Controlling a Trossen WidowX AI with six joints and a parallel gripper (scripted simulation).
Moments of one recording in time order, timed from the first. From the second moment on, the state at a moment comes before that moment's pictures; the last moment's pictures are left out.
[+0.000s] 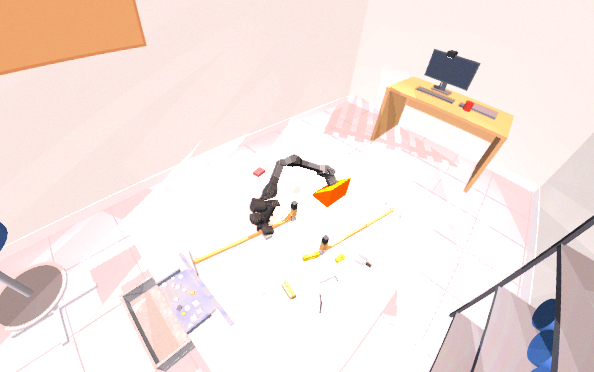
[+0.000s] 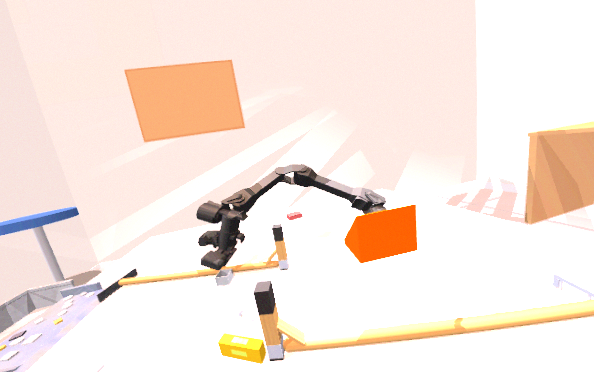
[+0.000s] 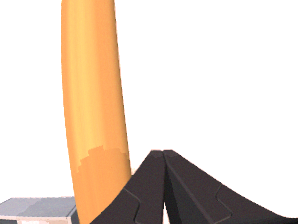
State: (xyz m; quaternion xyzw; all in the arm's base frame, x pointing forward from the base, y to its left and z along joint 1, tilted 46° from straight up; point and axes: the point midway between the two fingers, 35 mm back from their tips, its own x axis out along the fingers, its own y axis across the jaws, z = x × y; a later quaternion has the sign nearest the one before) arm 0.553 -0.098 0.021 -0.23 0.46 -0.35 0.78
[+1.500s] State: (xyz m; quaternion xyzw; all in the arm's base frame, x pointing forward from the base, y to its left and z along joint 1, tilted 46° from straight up) arm 0.556 -0.030 0.097 -0.24 0.47 -0.33 0.78
